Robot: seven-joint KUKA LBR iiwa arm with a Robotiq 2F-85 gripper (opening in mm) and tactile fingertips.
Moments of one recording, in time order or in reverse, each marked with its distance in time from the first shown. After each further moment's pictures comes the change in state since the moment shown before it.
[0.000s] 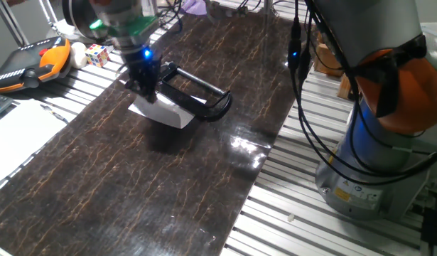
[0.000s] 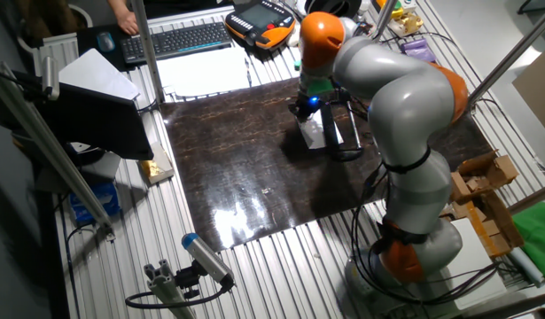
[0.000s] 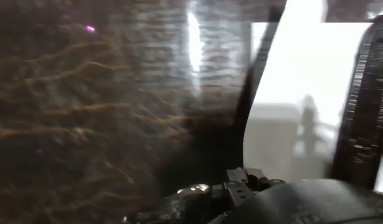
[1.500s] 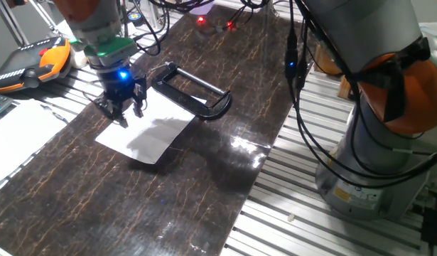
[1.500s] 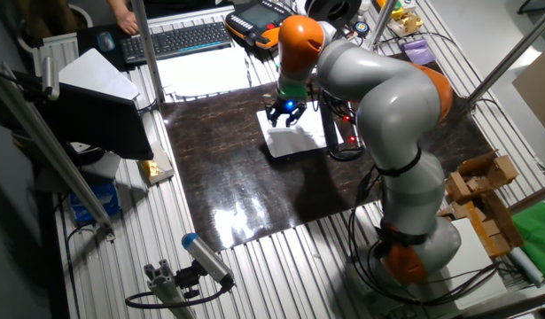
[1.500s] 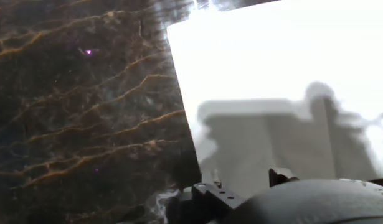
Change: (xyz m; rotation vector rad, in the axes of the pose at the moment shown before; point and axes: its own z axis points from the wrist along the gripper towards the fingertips) arm 0.007 0.064 -0.007 -0.031 0.007 0.158
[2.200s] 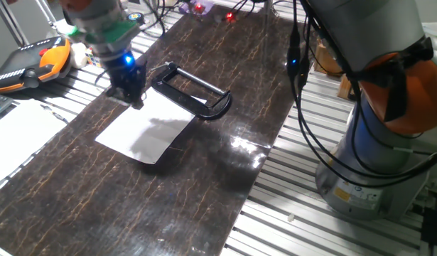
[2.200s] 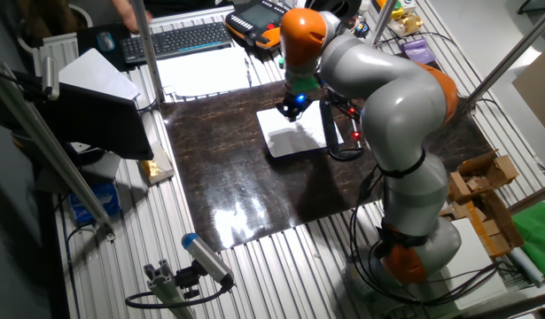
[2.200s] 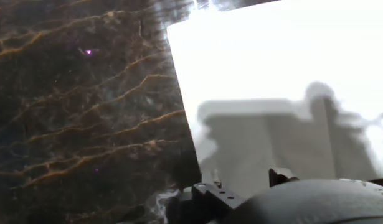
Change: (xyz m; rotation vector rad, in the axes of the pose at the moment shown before) arm 0.002 -0.043 -0.029 0.058 0.023 -0.233
